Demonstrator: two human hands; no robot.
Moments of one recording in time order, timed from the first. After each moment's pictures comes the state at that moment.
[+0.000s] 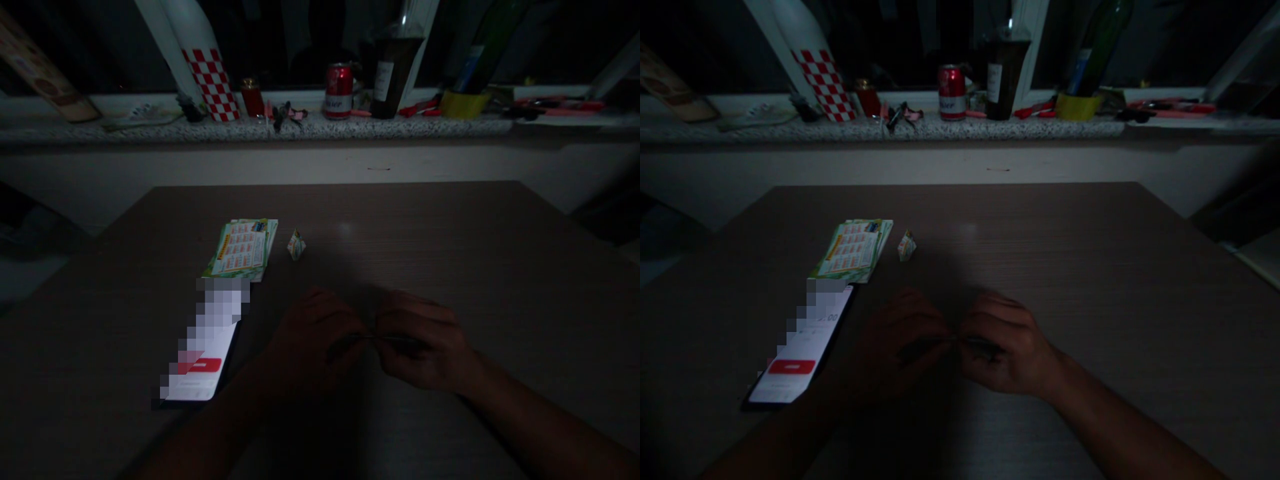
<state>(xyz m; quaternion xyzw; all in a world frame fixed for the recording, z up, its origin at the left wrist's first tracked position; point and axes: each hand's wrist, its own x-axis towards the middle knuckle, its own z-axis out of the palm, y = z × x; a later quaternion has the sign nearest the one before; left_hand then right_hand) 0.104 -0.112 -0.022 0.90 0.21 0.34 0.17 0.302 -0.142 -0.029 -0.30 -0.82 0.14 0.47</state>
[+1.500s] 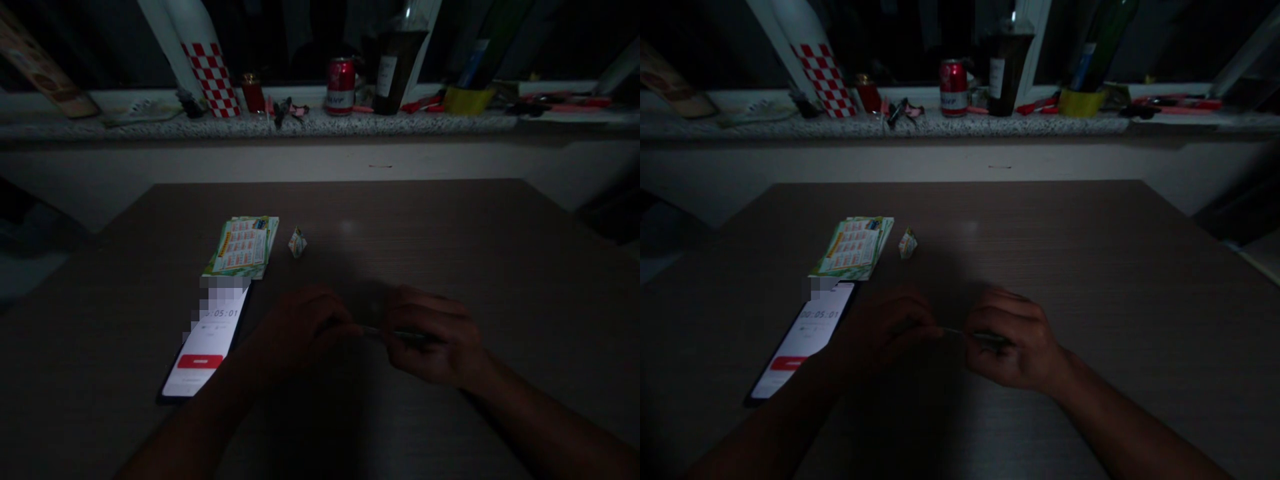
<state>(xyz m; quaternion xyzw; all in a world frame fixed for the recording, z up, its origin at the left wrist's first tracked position) 0.089 -0.101 -0.011 0.90 0.28 0.23 0.26 0.306 -0.144 -0.026 -0.31 -0.81 0.15 0.48</state>
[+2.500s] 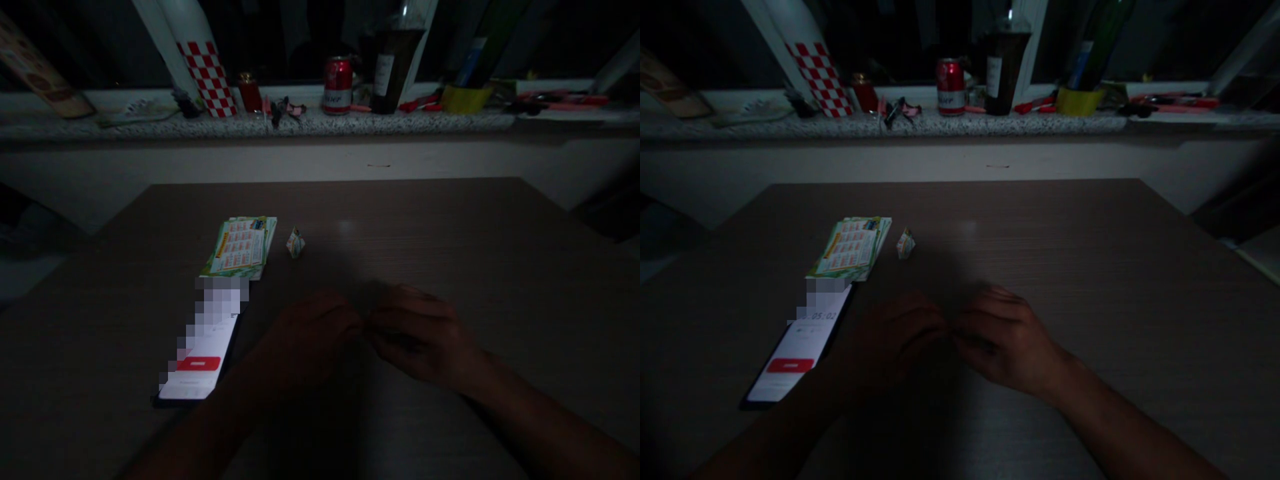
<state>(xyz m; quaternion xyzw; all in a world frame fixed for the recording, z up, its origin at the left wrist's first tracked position) 0.098 -0.112 -0.014 0.92 0.25 0.21 0.20 0.309 -0.142 -0.032 -0.33 -0.84 0.13 0.41</state>
